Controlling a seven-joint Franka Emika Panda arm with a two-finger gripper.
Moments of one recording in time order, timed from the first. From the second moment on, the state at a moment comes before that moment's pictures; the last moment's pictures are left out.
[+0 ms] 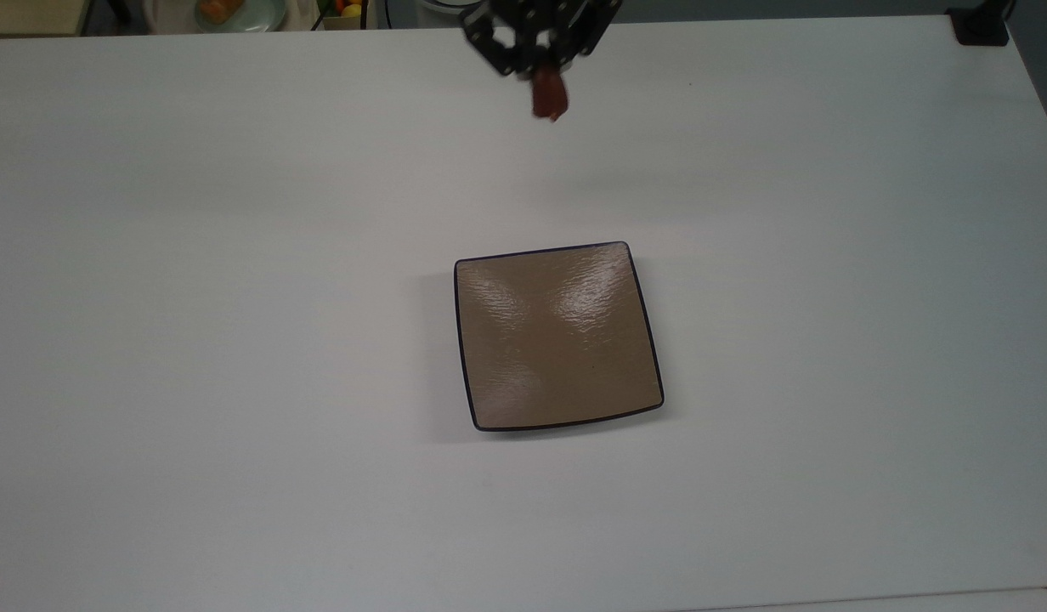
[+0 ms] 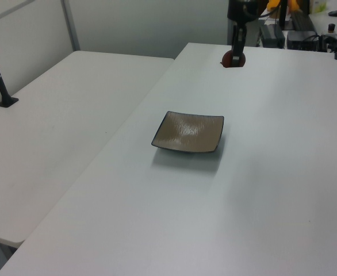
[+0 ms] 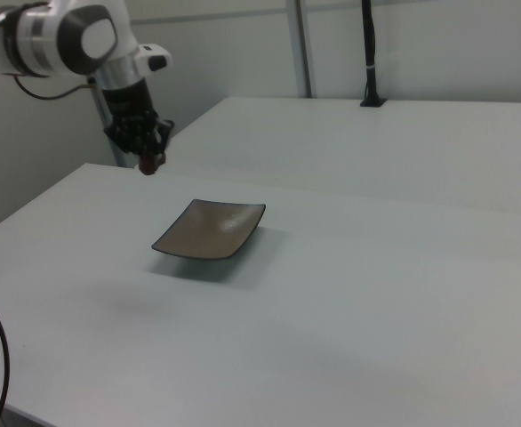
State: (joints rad) arm 0.29 0.13 -0.05 -1.51 0.04 1.74 -0.12
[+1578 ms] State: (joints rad) arm 0.29 0.60 -0.04 -1.53 0.04 2.35 -0.15
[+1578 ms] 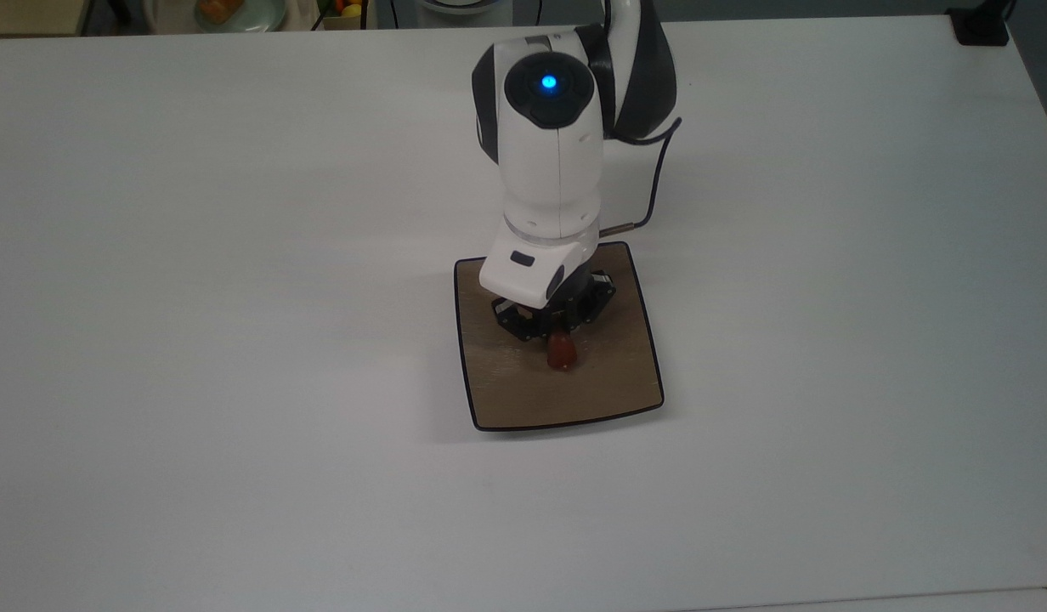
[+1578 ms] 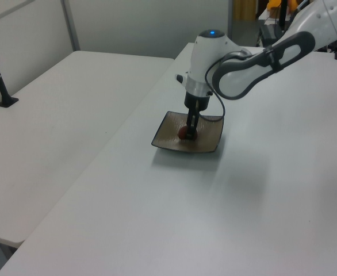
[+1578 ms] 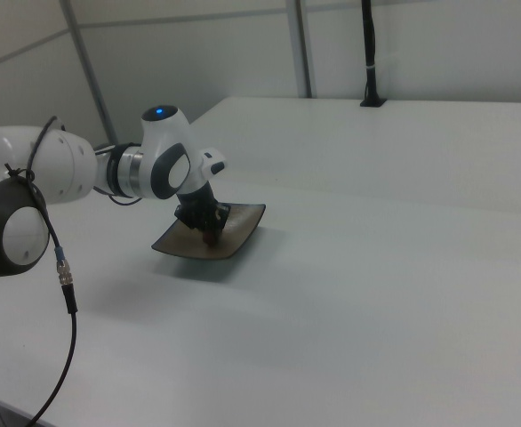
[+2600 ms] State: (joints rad) arm 0.30 0.58 -0.03 -1.49 0.04 2.34 -0.15
